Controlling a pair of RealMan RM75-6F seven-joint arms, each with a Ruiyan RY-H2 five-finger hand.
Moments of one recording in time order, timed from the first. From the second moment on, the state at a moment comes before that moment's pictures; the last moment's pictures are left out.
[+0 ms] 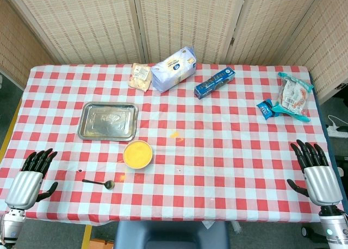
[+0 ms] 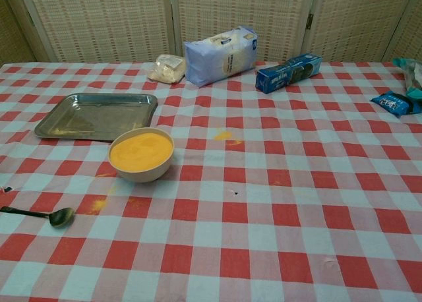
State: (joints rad) left arm -0.15 -1.14 -0.01 -1.60 1.54 1.41 0.10; right arm 0.07 -1.16 0.03 -1.56 -1.57 1.51 -0.08
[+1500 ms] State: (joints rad) left arm -0.27 -1.42 0.05 -1.42 1.62 1.21 0.20; right arm 0.07 -1.17 0.02 -1.57 -1.57 1.49 -0.10
